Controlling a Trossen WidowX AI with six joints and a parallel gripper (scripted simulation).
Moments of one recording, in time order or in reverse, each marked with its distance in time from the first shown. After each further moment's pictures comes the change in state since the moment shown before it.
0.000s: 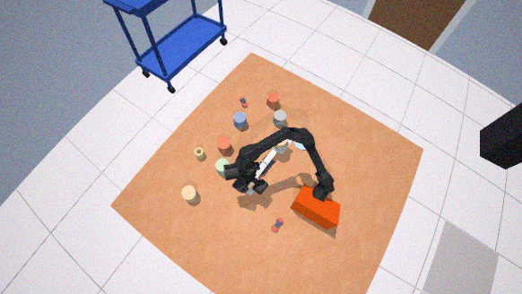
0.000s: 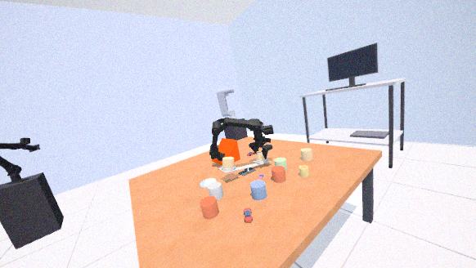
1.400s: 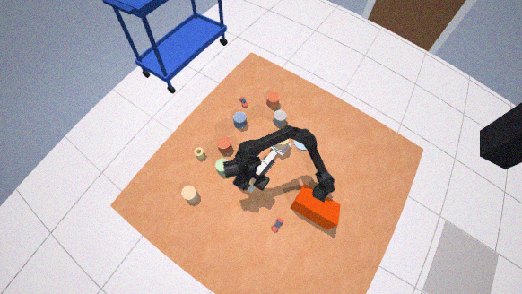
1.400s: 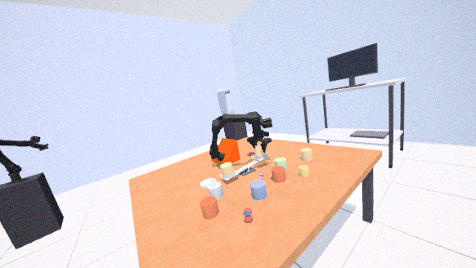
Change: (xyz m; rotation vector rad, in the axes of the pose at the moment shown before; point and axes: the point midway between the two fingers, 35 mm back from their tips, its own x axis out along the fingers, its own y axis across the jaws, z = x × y) arm -0.046 -0.001 -0.004 -0.061 0.005 -0.014
